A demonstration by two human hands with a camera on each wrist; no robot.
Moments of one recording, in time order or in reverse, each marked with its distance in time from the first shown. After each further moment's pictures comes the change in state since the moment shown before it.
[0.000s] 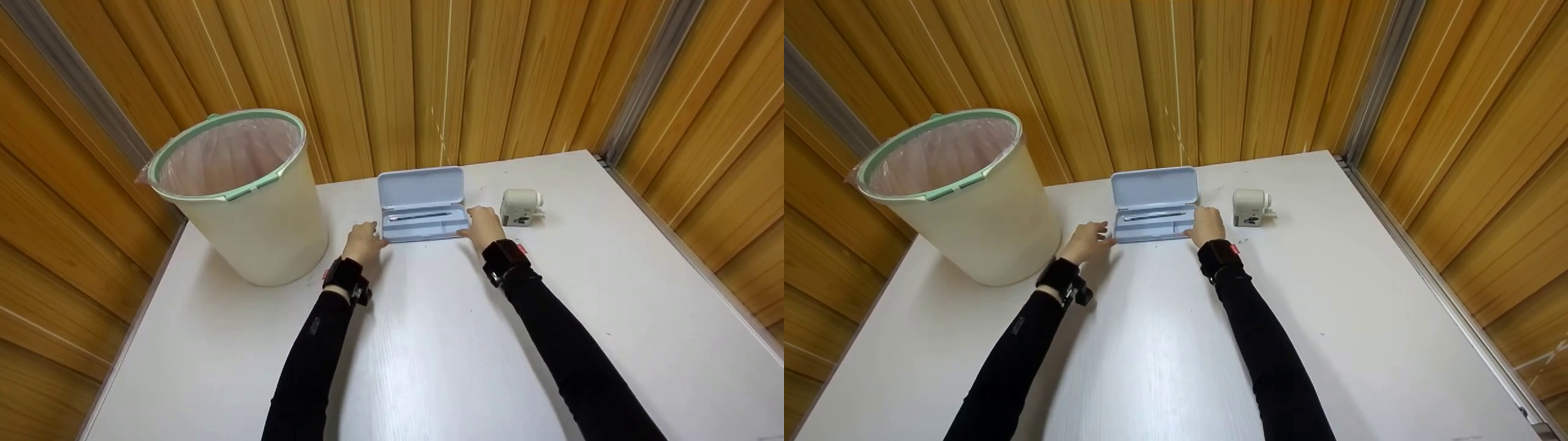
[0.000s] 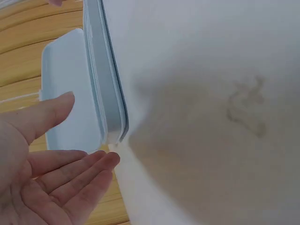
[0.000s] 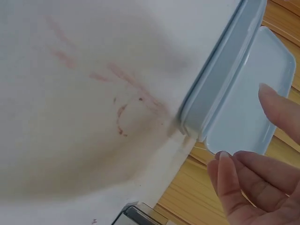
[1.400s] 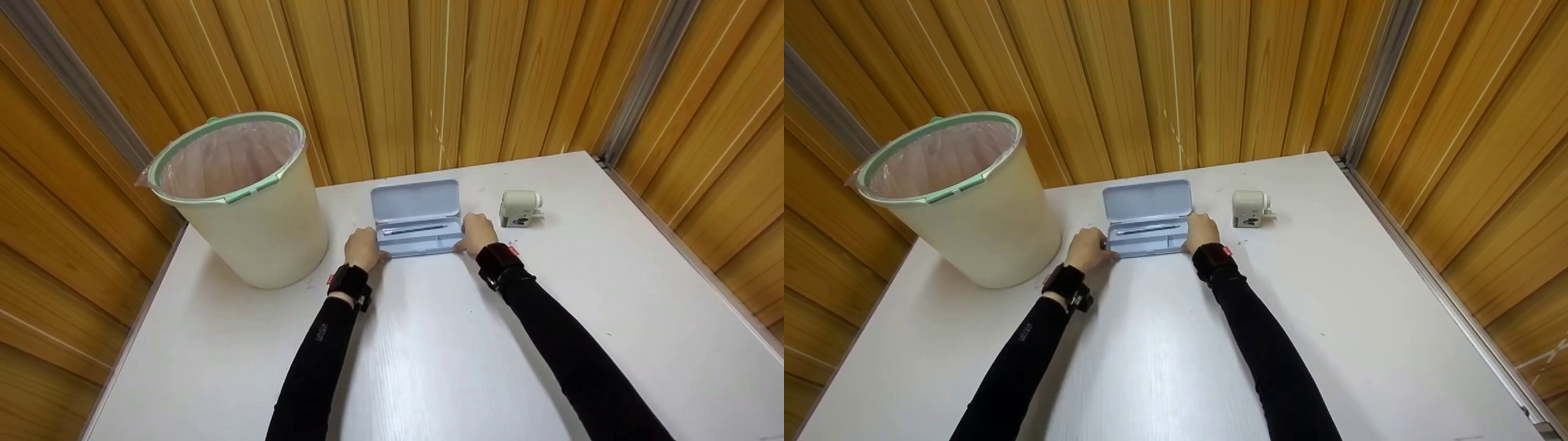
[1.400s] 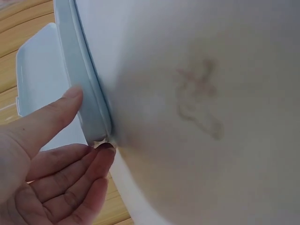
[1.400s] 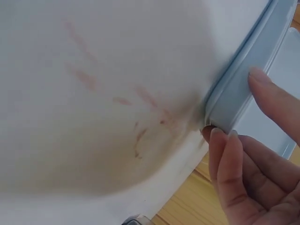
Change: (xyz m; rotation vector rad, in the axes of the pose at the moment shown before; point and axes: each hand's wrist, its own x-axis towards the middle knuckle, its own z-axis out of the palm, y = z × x) left_hand -0.006 0.001 0.011 0.198 0.082 -0.029; right_hand 0.000 -0.003 0.013 -0.030 -0.093 0.043
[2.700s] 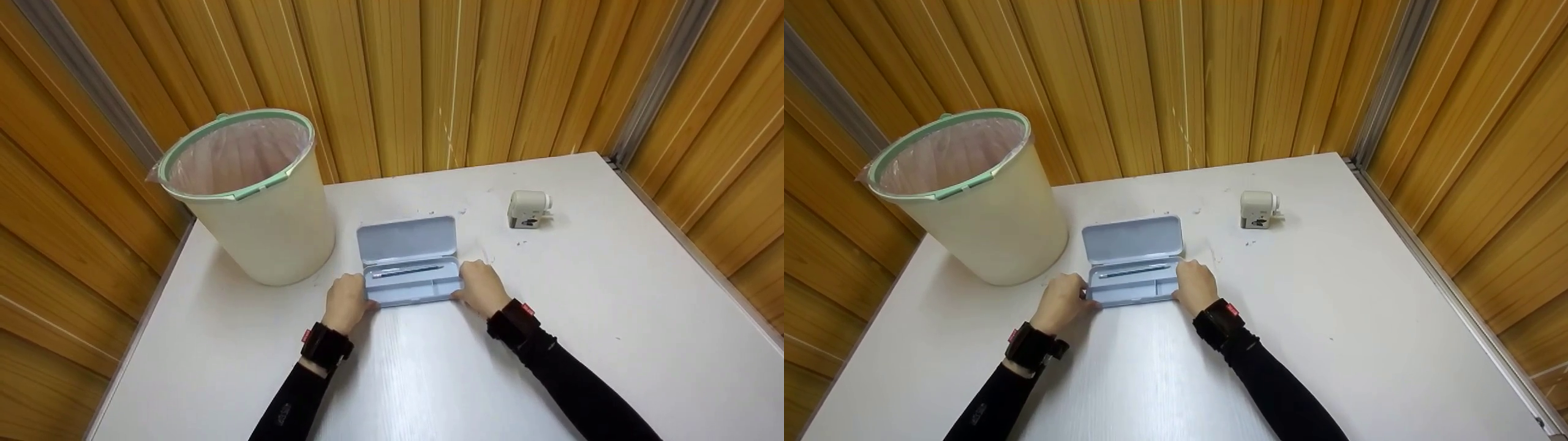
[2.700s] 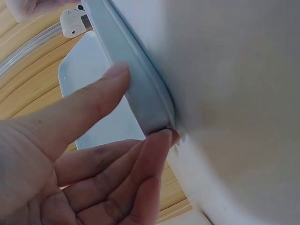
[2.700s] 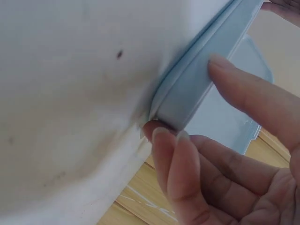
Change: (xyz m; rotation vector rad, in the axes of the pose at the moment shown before) left_hand -0.114 -0.025 -0.017 0.074 0.060 0.069; right_hand -0.108 -0.037 0.025 -0.044 0.045 -0.151
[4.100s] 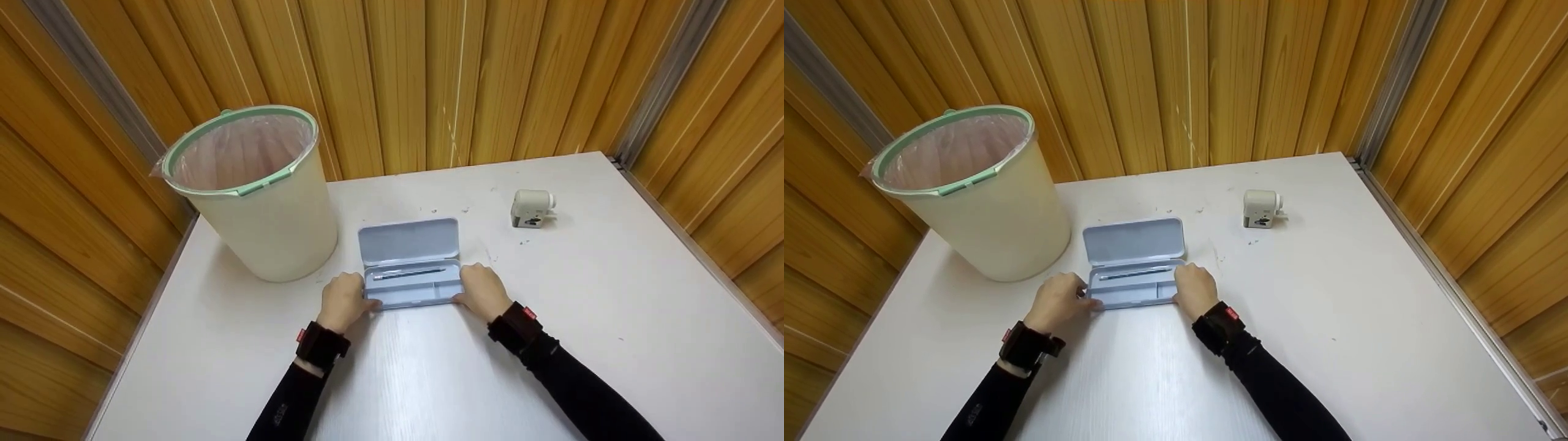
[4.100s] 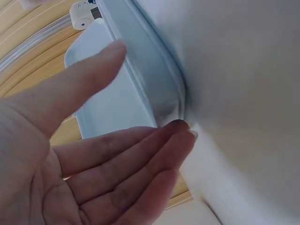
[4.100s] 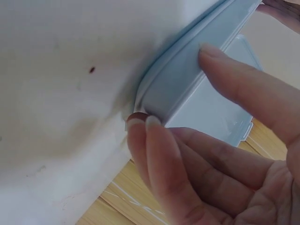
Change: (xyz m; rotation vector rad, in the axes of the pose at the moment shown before) left_hand -0.007 -0.005 -0.011 0.009 -0.002 0.033; right_hand -0.008 -0.008 0.001 -0.125 0.016 -0.065
